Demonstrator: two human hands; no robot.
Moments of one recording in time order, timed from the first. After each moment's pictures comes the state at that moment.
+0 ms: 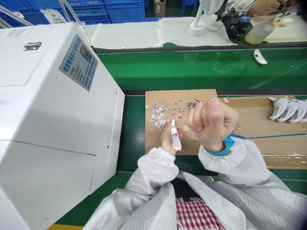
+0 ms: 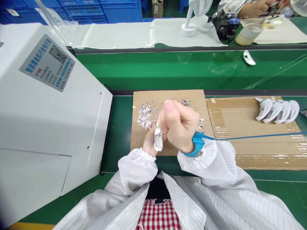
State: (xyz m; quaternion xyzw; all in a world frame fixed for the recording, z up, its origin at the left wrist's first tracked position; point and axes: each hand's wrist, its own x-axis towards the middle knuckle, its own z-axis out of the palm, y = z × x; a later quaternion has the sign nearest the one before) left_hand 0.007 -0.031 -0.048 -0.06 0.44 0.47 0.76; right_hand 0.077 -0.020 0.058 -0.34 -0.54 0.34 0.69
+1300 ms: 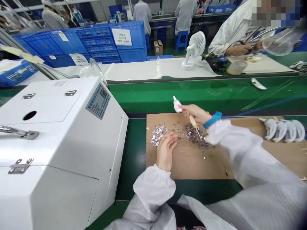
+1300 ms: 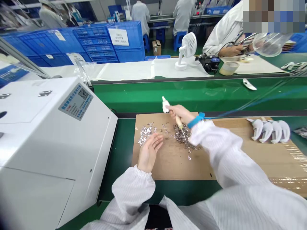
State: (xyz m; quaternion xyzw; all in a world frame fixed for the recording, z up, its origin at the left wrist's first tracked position) left_hand -0.011 -0.006 -0.018 0.10 0.44 0.53 0.72; right_hand 0.140 0.101 0.015 -0.57 -0.52 0.57 0.28
